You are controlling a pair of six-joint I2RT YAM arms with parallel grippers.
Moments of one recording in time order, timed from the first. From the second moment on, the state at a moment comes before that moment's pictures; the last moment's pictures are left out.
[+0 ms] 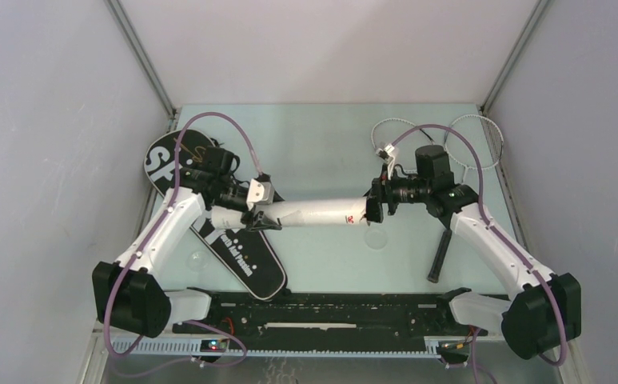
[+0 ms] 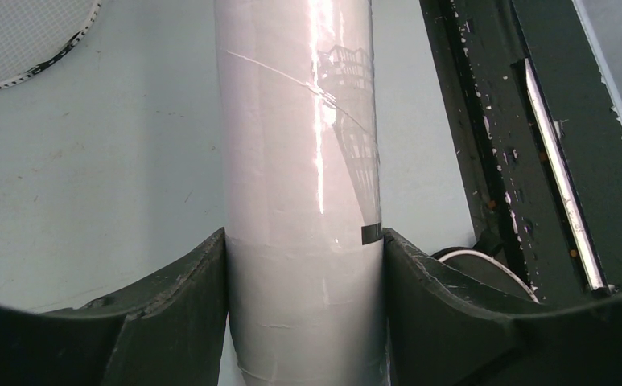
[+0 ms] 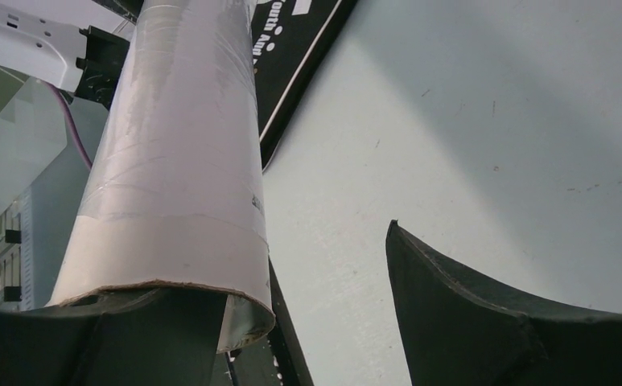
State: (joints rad) left arm -0.25 1.26 1.07 -0.99 1.10 1.29; right arm 0.36 1.18 0.91 -0.34 -0.90 0.02
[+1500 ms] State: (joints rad) left arm -0.25 1.27 1.07 -0.99 1.16 1.29; right arm -0.07 0.99 0.89 -0.54 -1.08 -0.16
